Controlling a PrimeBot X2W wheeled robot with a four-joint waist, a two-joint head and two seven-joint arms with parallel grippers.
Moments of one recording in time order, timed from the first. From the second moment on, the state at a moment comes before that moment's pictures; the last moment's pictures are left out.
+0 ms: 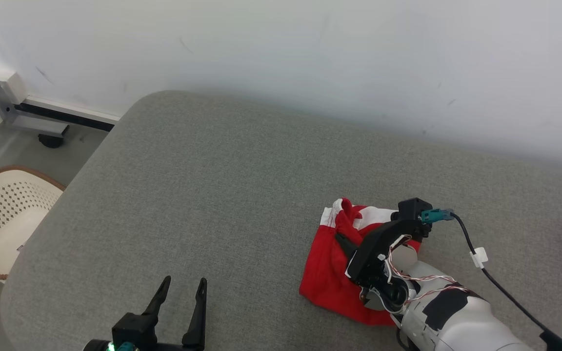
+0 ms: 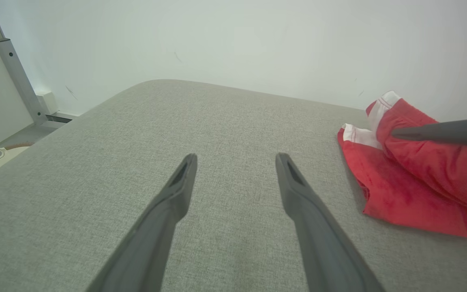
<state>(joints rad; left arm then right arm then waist) -0.13 0.05 -0.15 0.42 -0.20 -0.13 -0.26 -0.83 -0.05 0.95 1.21 1.48 0.13 0.06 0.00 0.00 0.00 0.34</state>
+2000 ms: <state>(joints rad) 0.01 0.07 0.09 0.27 -0.10 -0.13 -0.26 0.05 -0.05 -0.02 0.18 0.16 0.13 -0.26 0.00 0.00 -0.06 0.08</state>
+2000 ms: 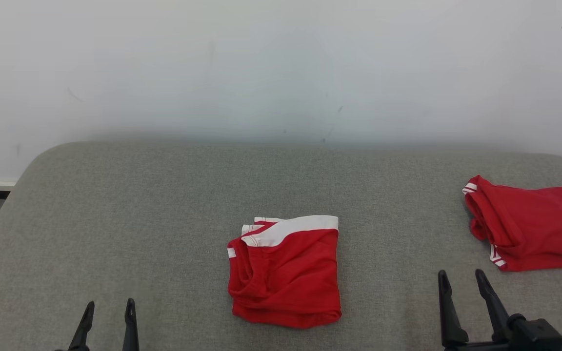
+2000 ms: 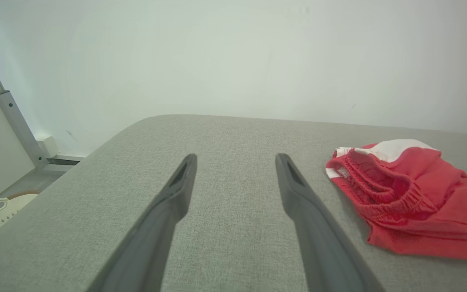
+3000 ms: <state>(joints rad) 0.04 0.05 0.09 0.23 -0.07 -0.12 -0.26 0.03 -0.05 0.06 0.24 0.19 0.13 -0.26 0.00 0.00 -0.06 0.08</state>
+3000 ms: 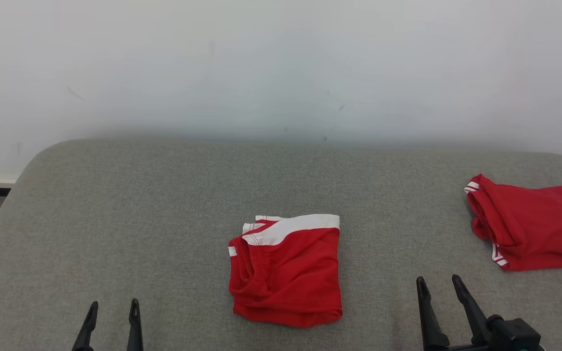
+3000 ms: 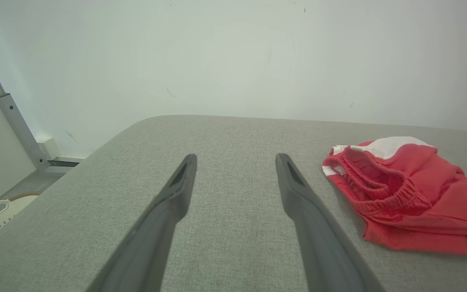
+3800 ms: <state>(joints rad) 0.03 0.05 0.08 0.23 -0.07 -0.12 -0.26 0.04 -0.05 0.03 0.24 0.20 0.13 -0.26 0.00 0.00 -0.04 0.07</state>
